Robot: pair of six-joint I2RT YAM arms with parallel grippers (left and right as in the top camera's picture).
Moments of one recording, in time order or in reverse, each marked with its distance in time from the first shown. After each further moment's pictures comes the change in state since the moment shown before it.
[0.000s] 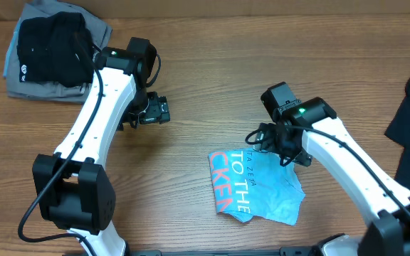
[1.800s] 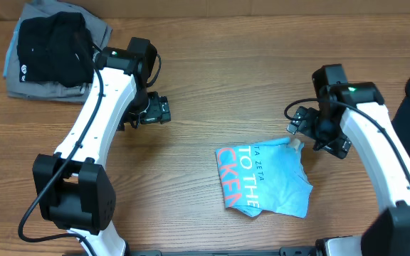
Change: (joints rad) left arm -0.001 0.000 0.000 0.003 0.014 0.000; right arm -0.304 0.000 0.098 -0.094 -0.043 -0.117
